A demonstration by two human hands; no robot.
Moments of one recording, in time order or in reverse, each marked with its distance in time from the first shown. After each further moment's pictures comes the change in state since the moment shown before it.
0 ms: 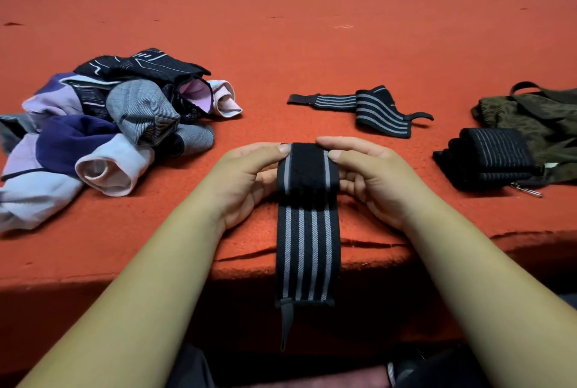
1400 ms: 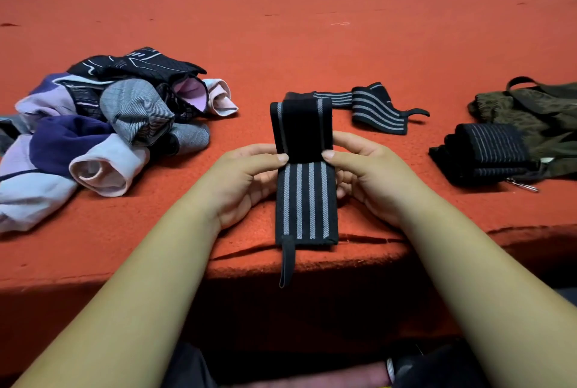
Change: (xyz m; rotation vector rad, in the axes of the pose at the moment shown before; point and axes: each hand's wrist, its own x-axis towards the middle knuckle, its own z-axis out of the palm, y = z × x) left_hand -0.002 -0.002 0.003 0.005 -0.009 -0.019; right_hand 0.003 0.002 -0.004 -0.072 -0.016 0.012
